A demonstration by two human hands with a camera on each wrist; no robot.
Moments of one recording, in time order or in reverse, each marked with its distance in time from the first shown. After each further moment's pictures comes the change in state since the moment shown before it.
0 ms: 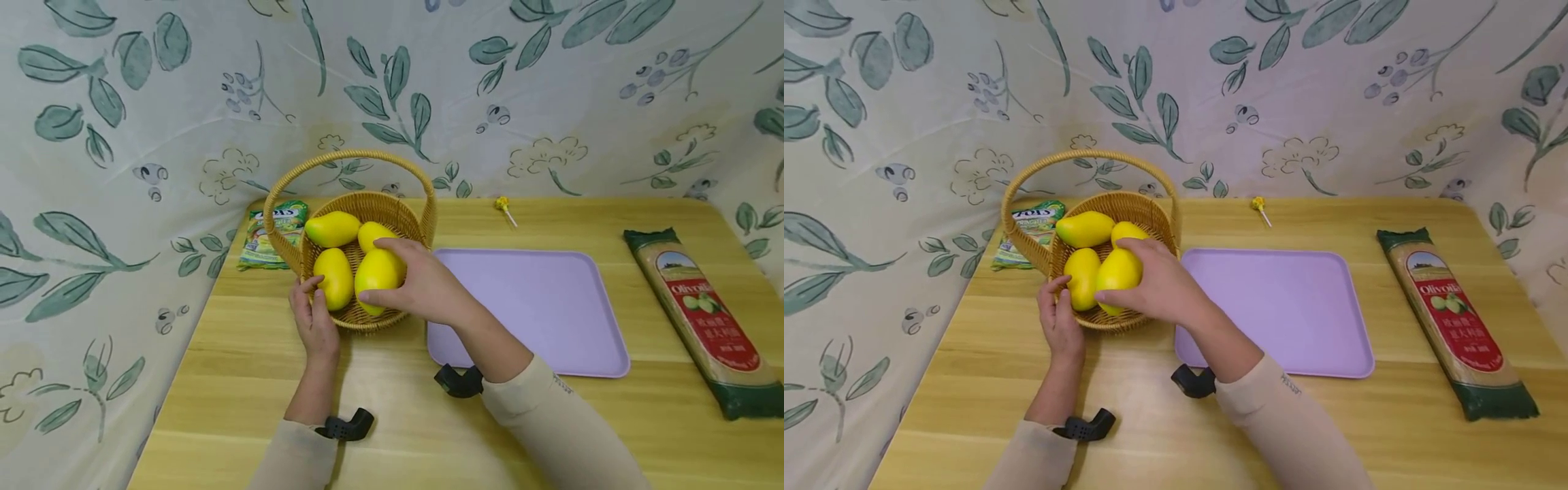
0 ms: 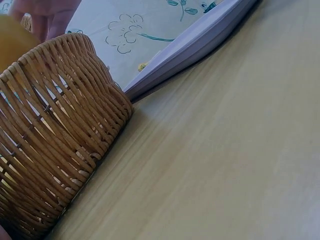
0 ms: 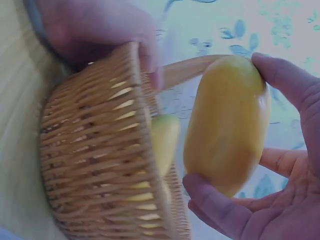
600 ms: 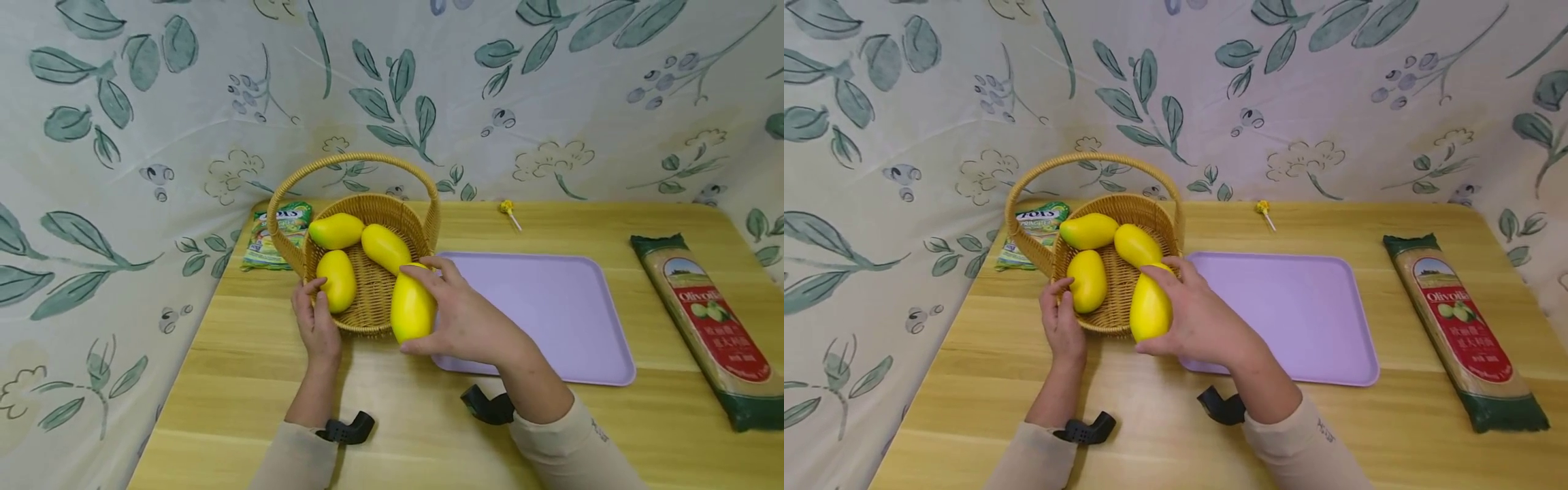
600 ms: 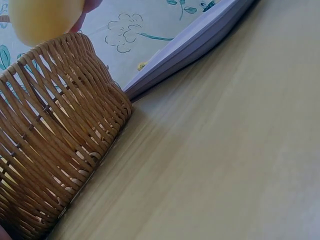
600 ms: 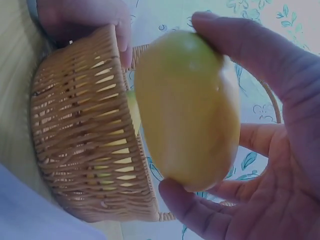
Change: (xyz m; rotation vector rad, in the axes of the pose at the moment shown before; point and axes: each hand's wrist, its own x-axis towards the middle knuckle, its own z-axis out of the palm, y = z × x) left_hand 0.000 -0.001 -0.001 -0.014 0.002 0.004; right_hand -0.051 0.023 -0.014 -0.129 -0.024 -0.133
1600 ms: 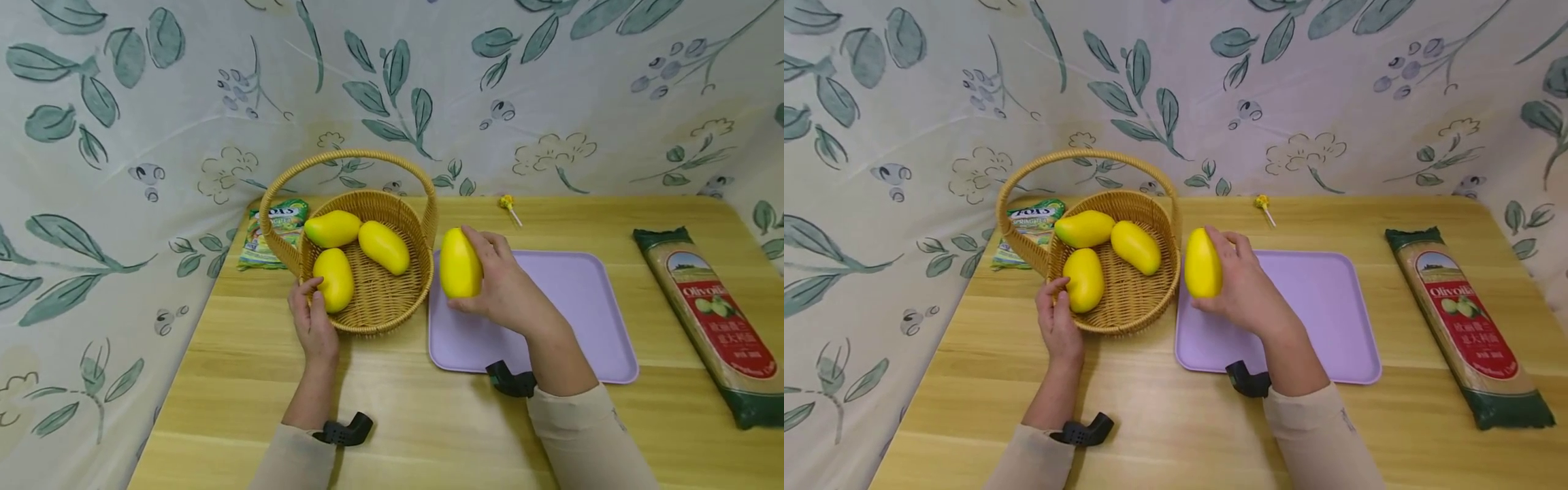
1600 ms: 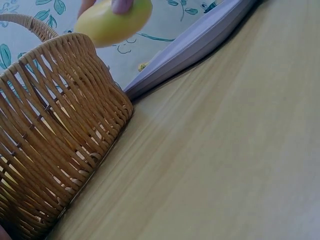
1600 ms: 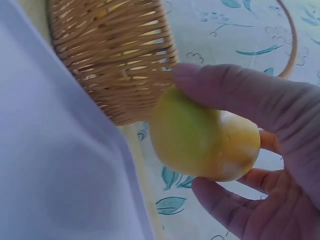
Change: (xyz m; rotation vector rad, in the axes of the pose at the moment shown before) left_hand 0.001 0.000 0.001 0.010 0.012 0.010; right_hand 0.009 0.069 -0.026 -0.034 0.121 0.225
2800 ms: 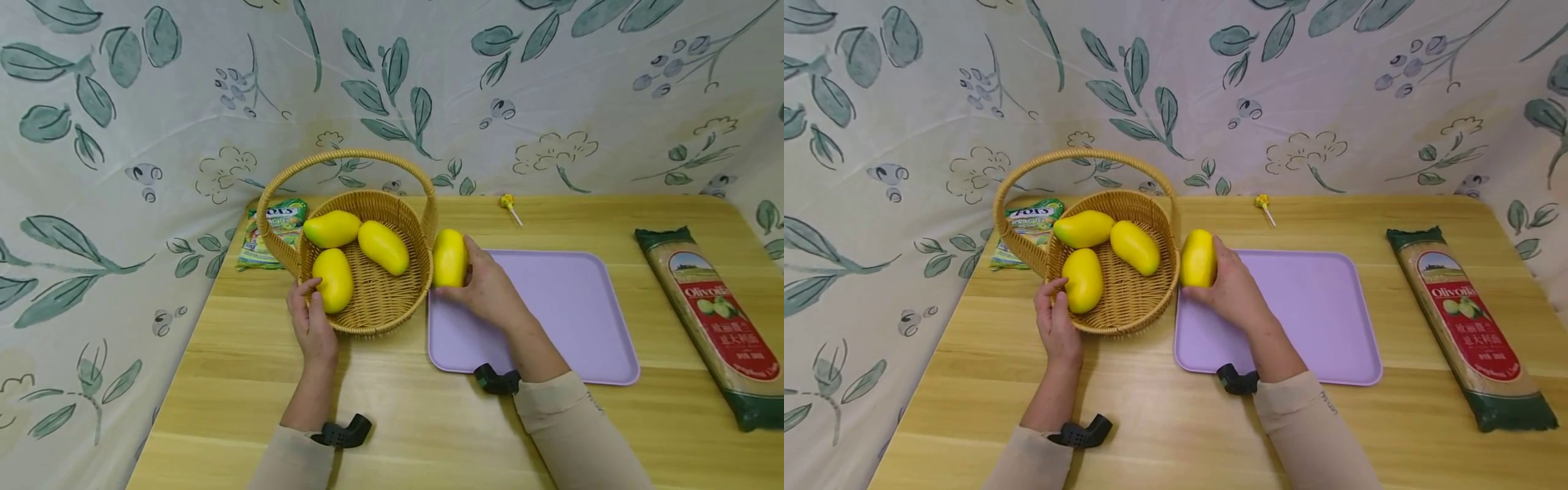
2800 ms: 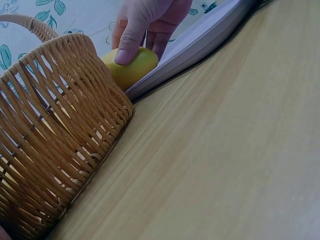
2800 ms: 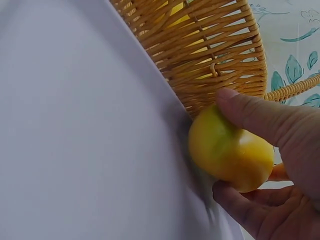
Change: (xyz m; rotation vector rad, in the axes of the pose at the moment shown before) left_hand -0.001 0.001 -0.002 0.016 -0.022 -0.037; right_hand 0.031 0.031 0.042 0.145 0.015 0.099
